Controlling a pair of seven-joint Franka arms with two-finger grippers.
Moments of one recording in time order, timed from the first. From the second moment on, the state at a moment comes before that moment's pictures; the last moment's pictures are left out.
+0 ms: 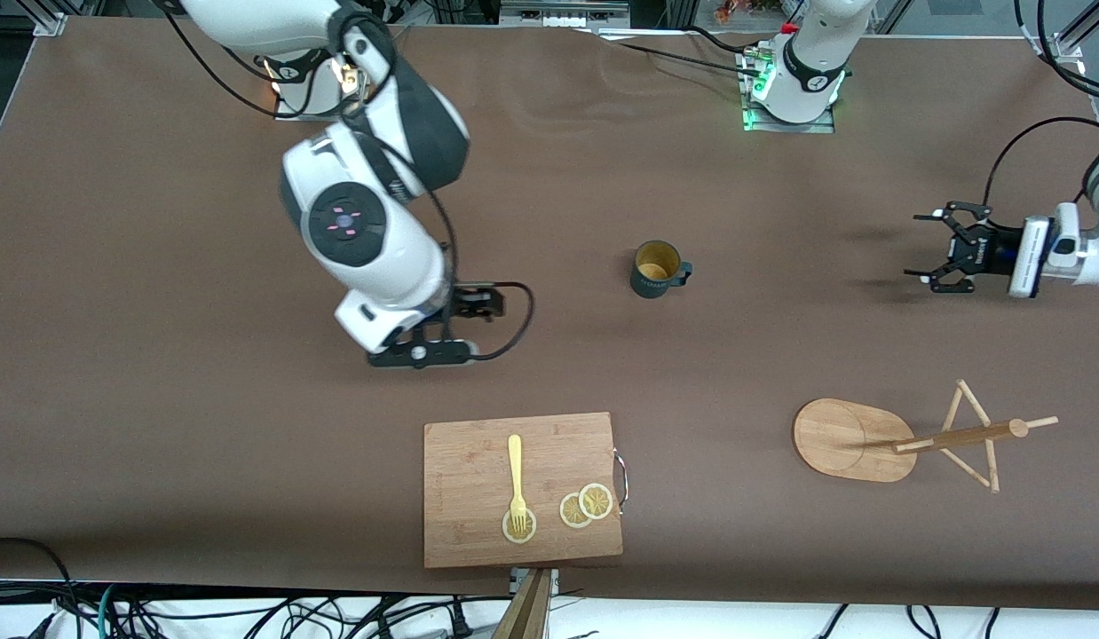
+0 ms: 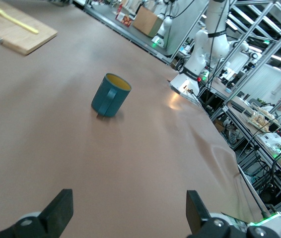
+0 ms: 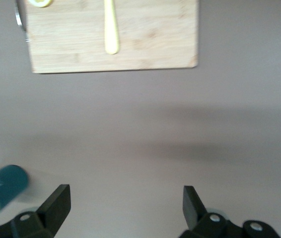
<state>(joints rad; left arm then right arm) 0.86 0.59 -0.30 -1.87 -0.57 1.44 2.04 0.47 0.66 0.05 -1.04 0.05 1.67 0.43</state>
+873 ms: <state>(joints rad) 0.83 0.60 -0.55 -2.17 -0.84 1.81 2.37 0.25 0.55 -0.17 -1.05 0.02 1.44 -0.15</state>
